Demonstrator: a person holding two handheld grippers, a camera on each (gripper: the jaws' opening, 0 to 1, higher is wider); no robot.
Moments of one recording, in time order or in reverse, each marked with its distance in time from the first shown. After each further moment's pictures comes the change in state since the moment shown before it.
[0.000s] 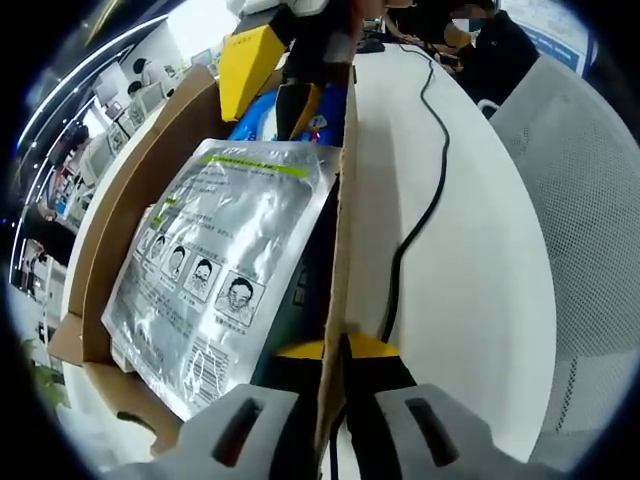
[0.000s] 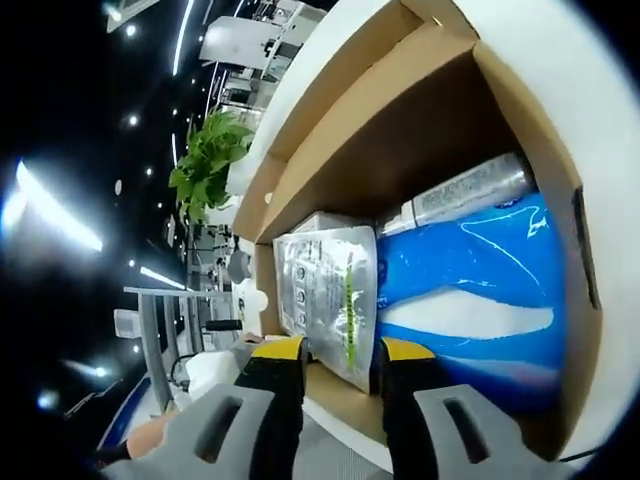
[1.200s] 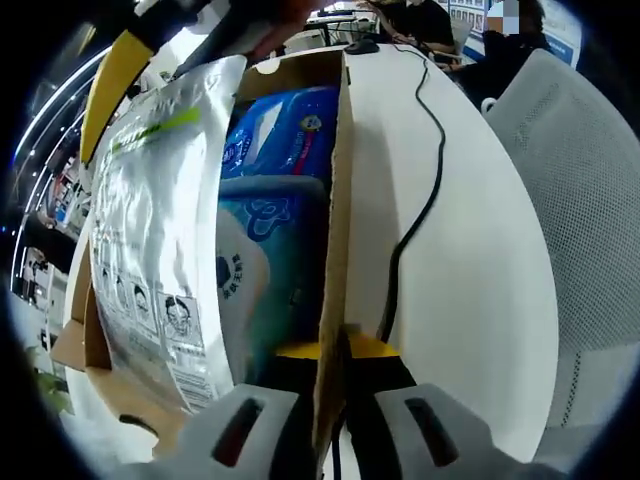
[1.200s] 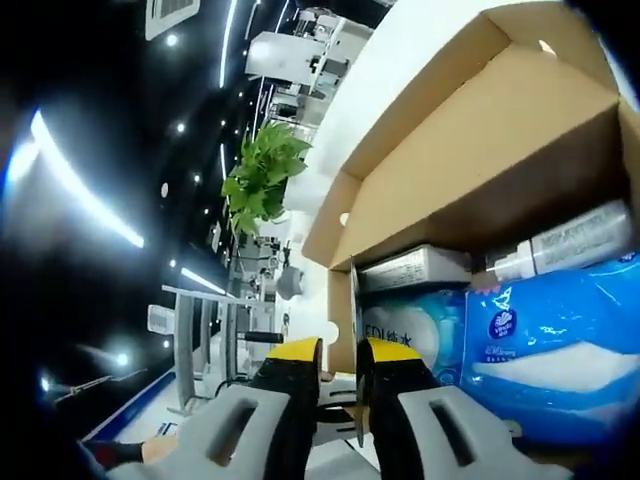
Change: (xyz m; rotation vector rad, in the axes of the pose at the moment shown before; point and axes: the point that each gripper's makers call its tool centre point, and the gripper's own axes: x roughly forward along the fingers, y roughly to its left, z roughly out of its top) left arm 0.001 0.000 0.000 0.027 -0.009 0.003; right arm 0.027 0.078 0.022 -0.082 -0.089 0.192
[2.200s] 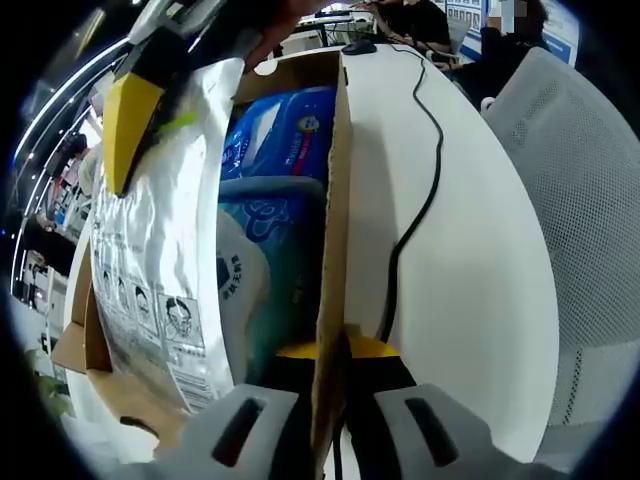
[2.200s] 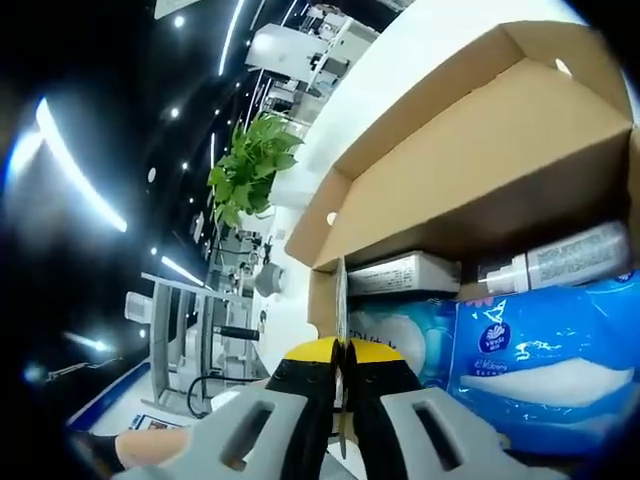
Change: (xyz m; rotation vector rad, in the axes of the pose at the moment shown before) left arm 0.000 0.000 0.001 0.010 -0.003 -0.002; right arm 0.001 -0.012 -0.001 -0.067 -0.009 -0.069
